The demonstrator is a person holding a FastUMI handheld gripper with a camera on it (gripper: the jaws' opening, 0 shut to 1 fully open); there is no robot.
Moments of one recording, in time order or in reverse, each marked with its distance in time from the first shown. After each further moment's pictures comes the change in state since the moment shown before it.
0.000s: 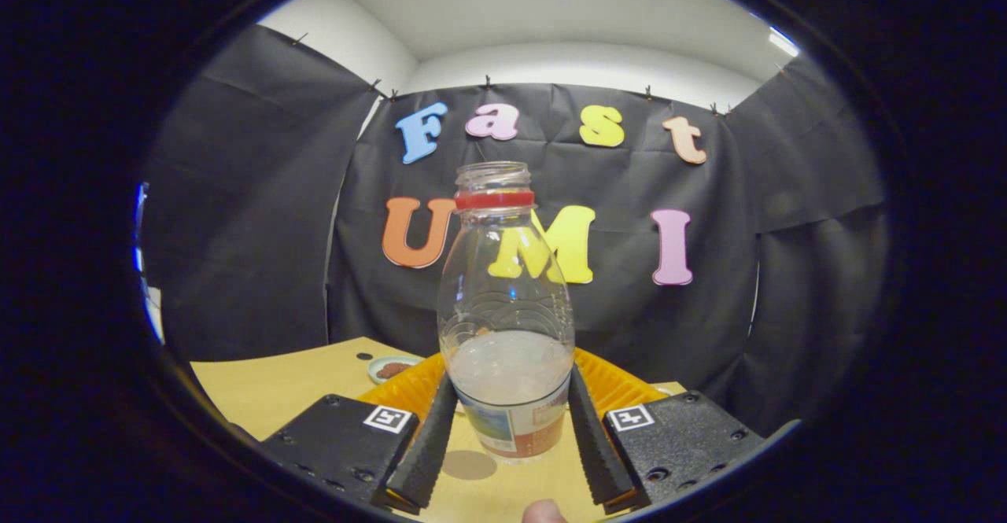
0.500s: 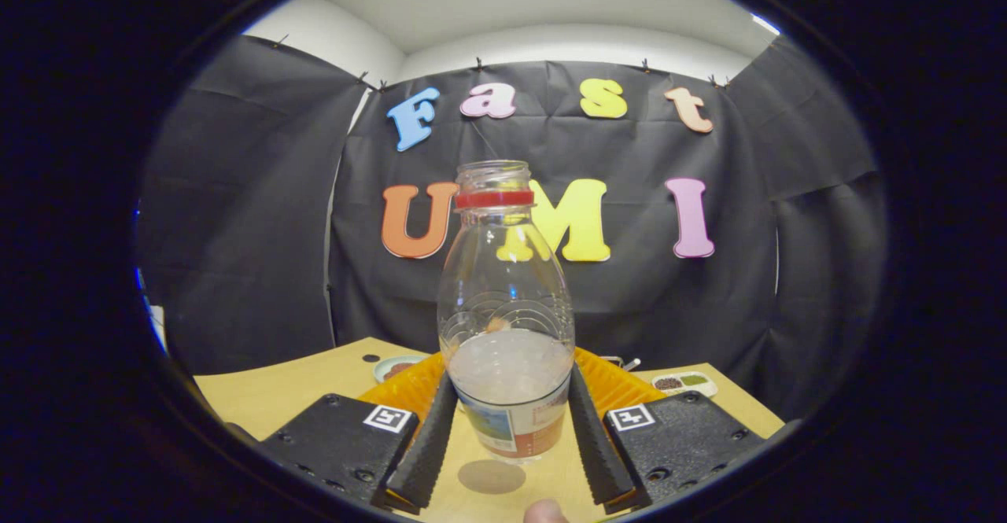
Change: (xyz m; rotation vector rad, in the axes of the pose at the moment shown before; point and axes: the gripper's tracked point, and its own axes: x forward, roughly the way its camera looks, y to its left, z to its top) arm 0.066 0.020 -0.046 0.051 0.068 0.013
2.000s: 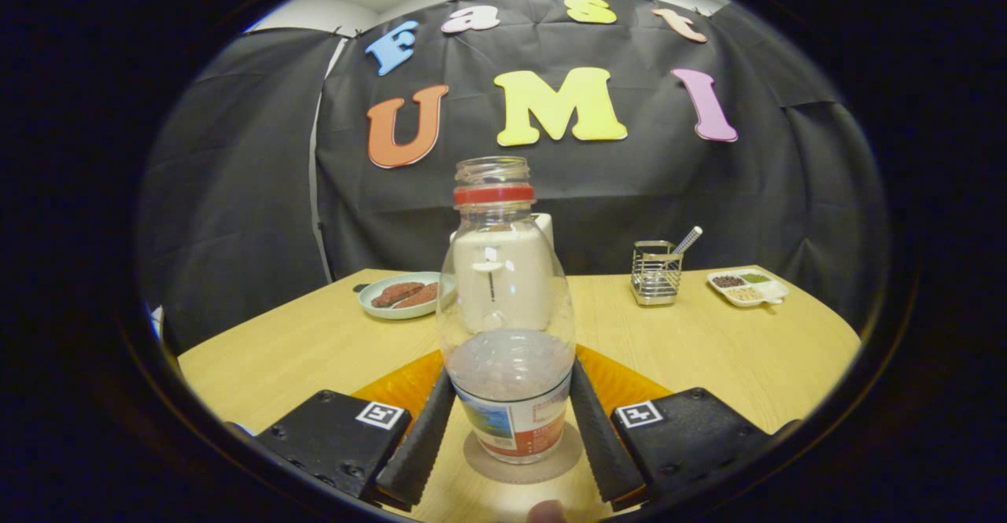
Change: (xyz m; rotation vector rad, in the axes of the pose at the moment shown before) arm 0.066 0.021 -0.184 0.098 0.253 0.017
